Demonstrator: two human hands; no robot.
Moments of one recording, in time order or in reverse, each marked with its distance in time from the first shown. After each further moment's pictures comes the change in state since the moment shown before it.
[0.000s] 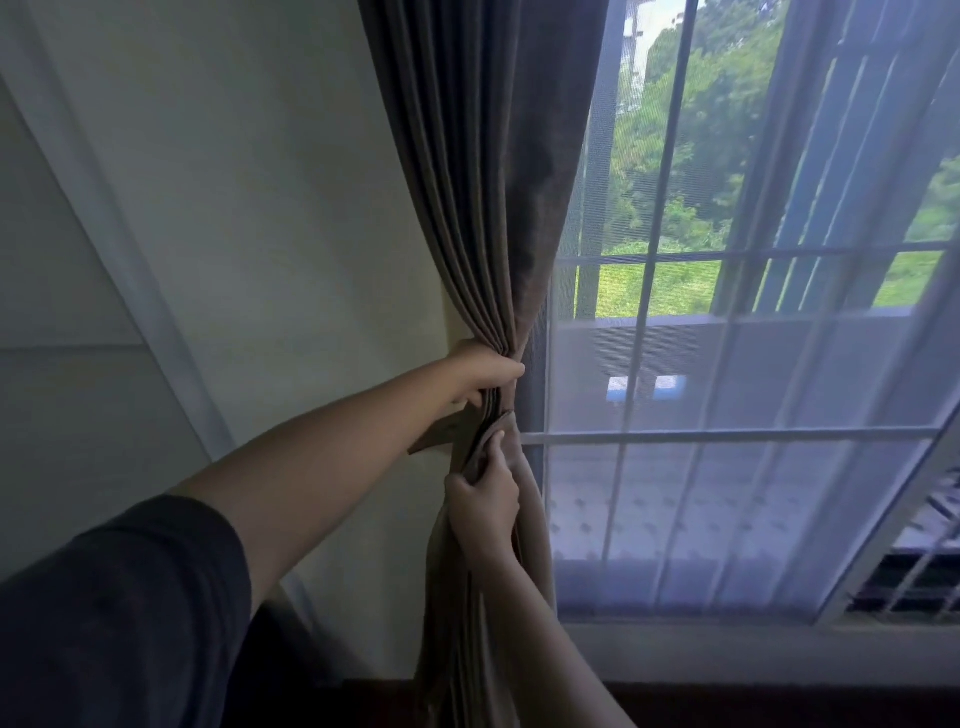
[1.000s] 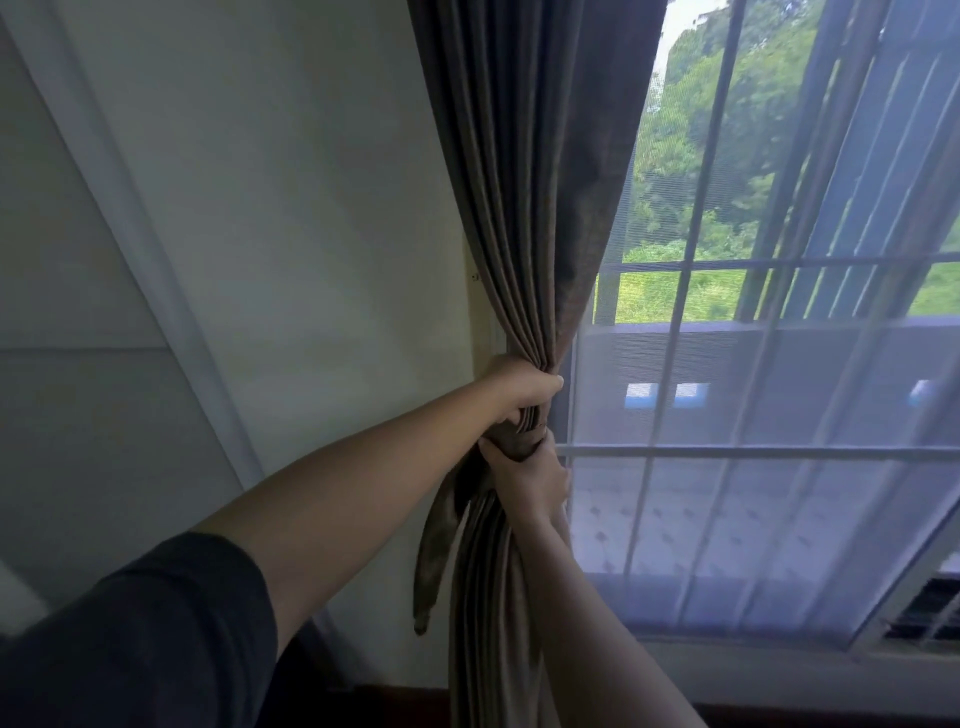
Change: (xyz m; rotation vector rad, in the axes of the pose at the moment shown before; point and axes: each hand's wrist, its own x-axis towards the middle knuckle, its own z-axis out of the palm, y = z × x) left_hand 0.009 -0.004 0.014 -0.098 -0.005 0.025; right_hand 0.064 0.010 -0.001 -0.122 0.203 0.053
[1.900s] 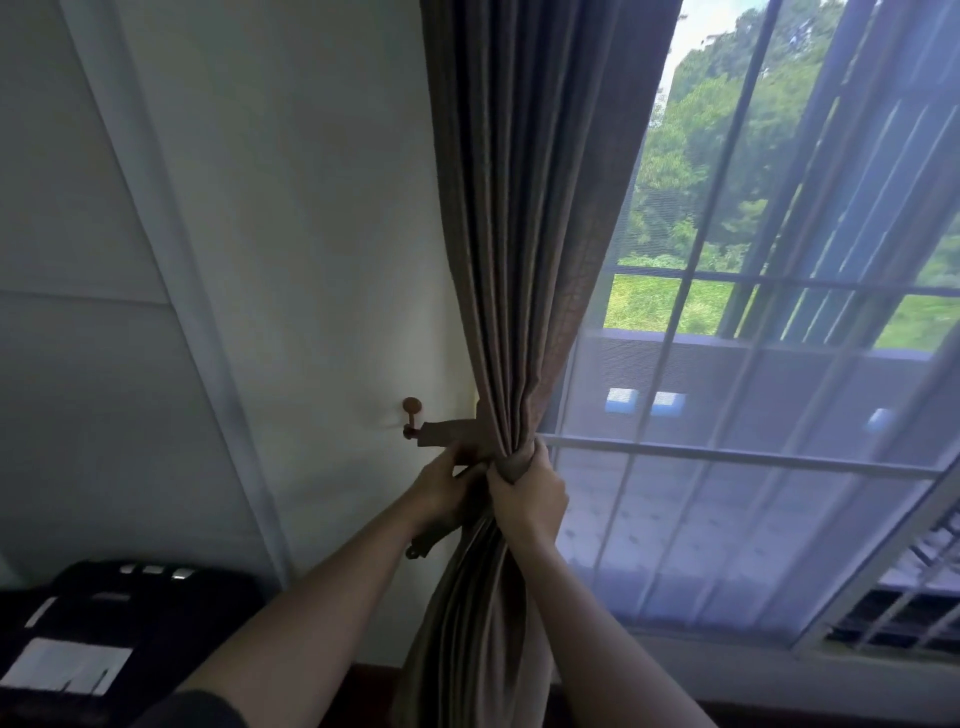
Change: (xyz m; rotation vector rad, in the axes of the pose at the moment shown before) left_hand -0.044 -0.156 0.025 -0.292 -0.075 0.097; right_hand -0.038 0.017 -0.020 -0.172 -0.024 -0.251
